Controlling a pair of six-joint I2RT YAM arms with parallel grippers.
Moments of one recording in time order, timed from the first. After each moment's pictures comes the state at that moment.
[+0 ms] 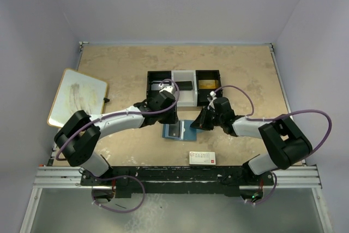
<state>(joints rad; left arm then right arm) -0.83 1.56 0.92 -0.20 -0.08 -0.70 0.49 1.49 0.47 0.25 -0.39 0.78</state>
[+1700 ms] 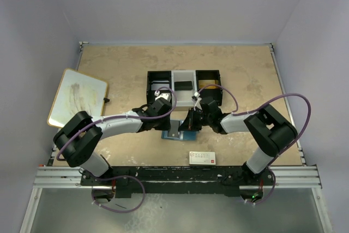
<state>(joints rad) -0.83 1.55 0.79 -0.20 -0.11 -0.70 0.63 1.66 0.57 0.36 -0.46 0.79</state>
